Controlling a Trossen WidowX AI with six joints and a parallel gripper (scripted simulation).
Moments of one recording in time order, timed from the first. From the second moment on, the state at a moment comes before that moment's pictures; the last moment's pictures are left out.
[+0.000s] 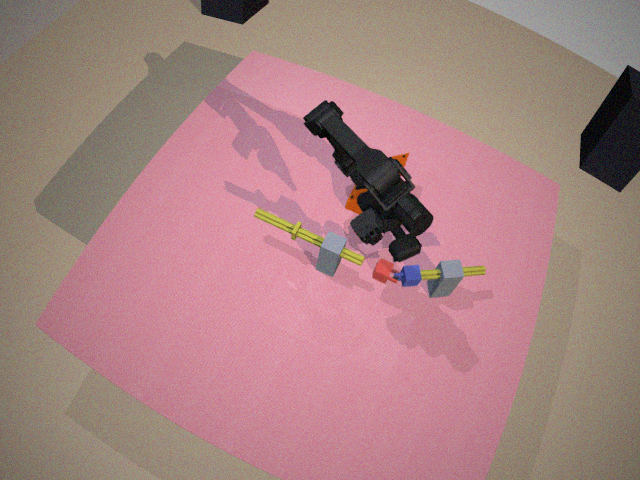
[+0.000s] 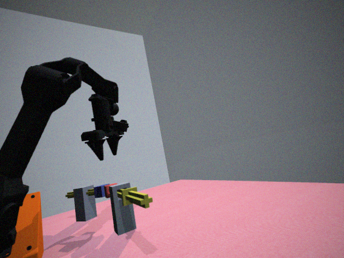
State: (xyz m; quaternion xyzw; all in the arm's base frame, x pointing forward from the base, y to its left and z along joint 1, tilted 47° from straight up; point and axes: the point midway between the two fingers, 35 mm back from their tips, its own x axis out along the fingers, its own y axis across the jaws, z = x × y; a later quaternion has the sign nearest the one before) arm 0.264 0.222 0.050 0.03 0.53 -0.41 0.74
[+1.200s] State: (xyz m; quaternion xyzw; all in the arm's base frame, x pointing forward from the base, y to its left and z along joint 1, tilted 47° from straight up) arm 0.267 0.133 0.075 0.43 0.42 -0.55 0.58
